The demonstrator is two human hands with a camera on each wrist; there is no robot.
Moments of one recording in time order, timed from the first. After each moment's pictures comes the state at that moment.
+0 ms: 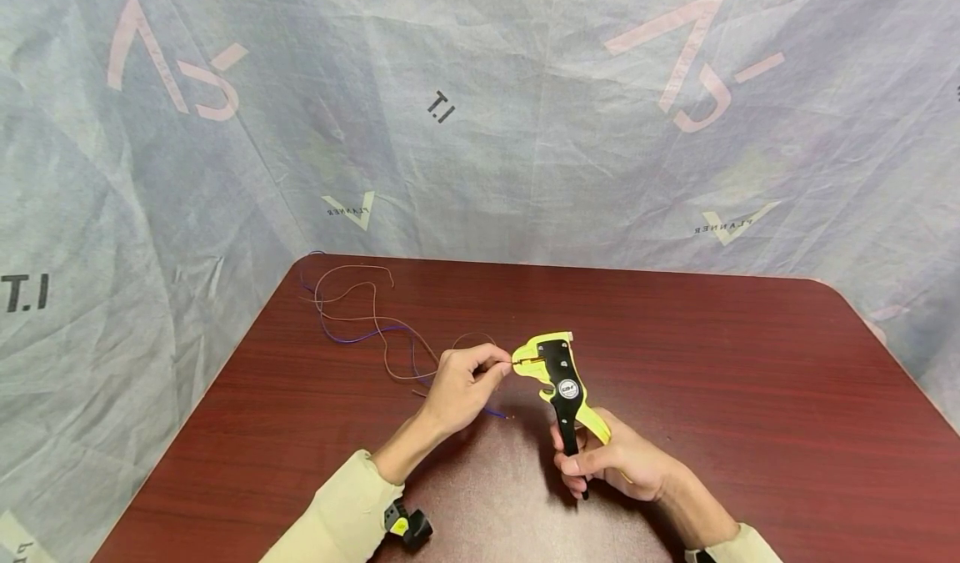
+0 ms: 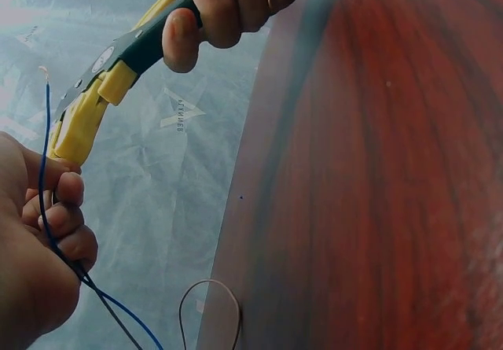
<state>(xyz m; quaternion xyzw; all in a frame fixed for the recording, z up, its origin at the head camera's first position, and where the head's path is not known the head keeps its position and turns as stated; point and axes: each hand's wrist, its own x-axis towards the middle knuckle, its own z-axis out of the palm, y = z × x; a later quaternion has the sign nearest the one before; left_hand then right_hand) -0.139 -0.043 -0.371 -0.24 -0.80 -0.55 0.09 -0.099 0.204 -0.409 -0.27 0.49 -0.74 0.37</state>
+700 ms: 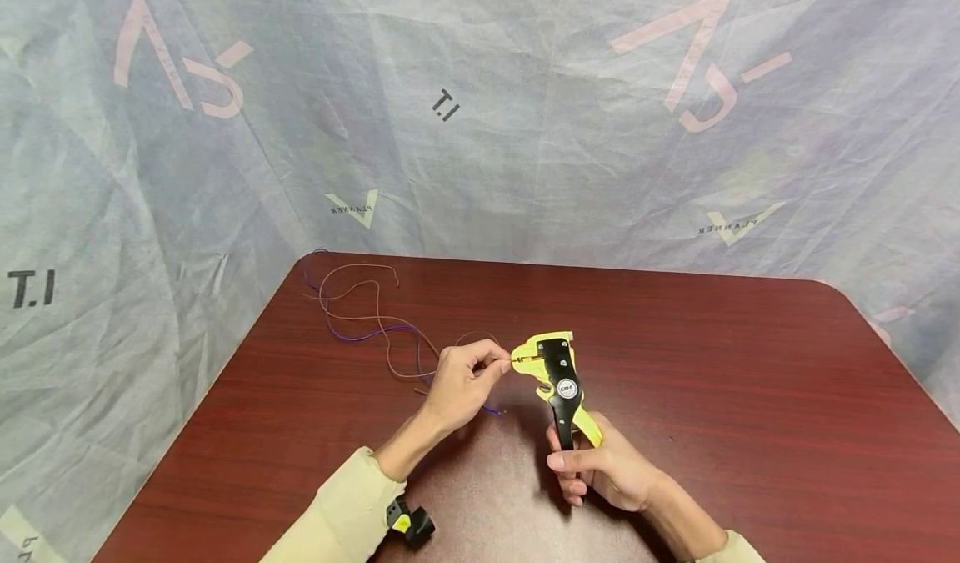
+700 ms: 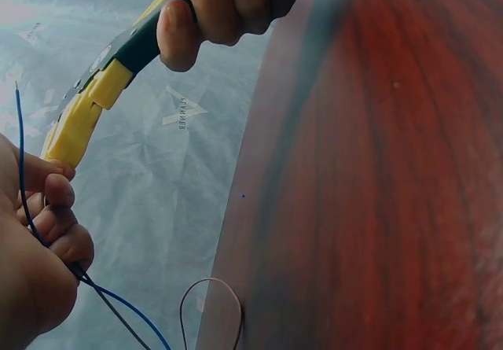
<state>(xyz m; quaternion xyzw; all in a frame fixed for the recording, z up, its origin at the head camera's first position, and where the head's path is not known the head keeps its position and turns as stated) -0.138 -0.043 -0.369 -0.22 -0.80 -0.55 0.10 -0.087 0.187 -0.409 -0.23 0.46 -0.78 0.35</state>
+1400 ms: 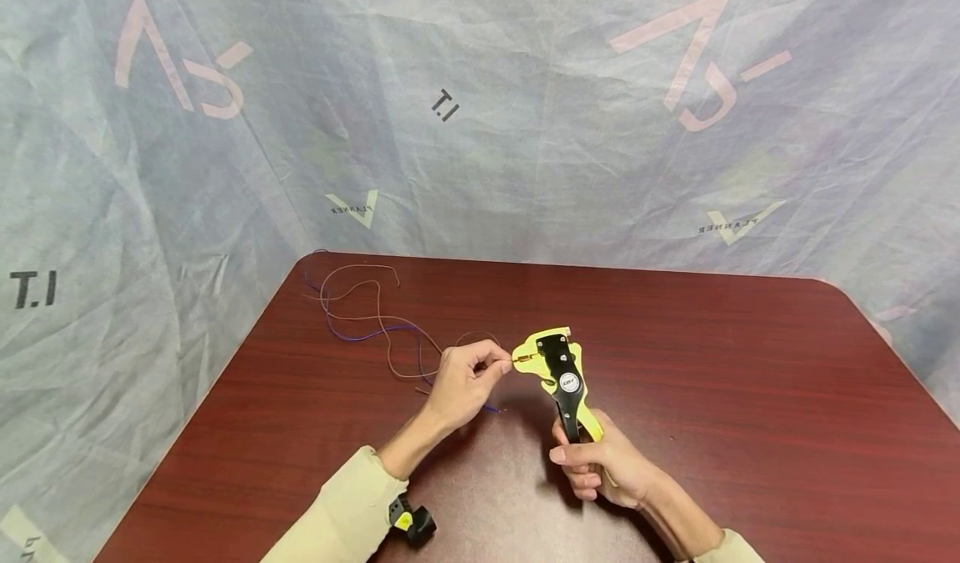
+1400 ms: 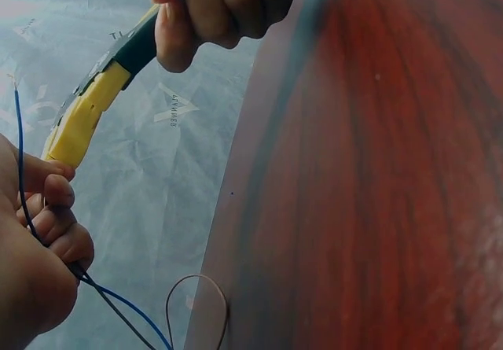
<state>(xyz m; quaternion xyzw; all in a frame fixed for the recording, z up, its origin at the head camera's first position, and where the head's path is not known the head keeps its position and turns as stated) -0.141 -0.043 -0.372 -0.21 -0.80 -0.55 0.10 -0.091 0.189 -0.414 -0.18 0.47 -0.78 0.36</state>
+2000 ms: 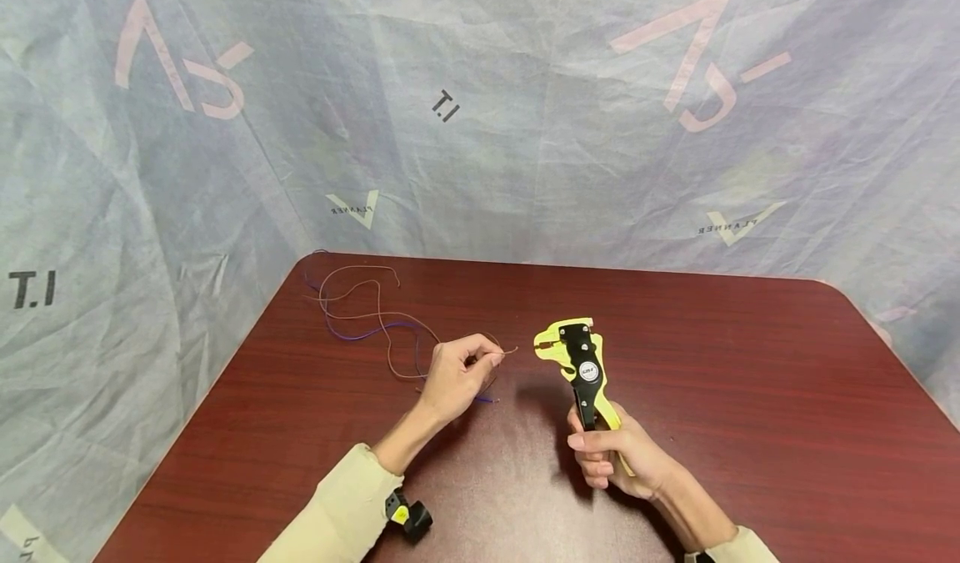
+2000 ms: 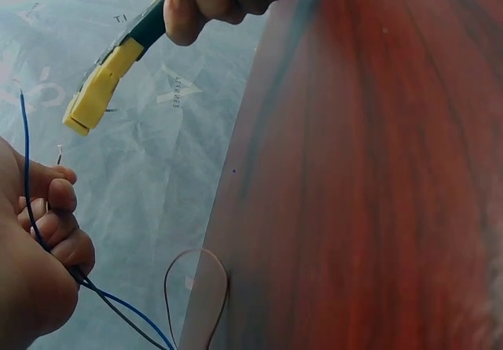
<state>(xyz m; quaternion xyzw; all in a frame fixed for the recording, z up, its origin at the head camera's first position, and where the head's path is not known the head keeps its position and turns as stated) -0.150 -0.051 -0.377 -0.19 -0.78 -0.59 0.07 -0.099 0.207 -0.411 -0.17 0.46 -0.79 0.37</state>
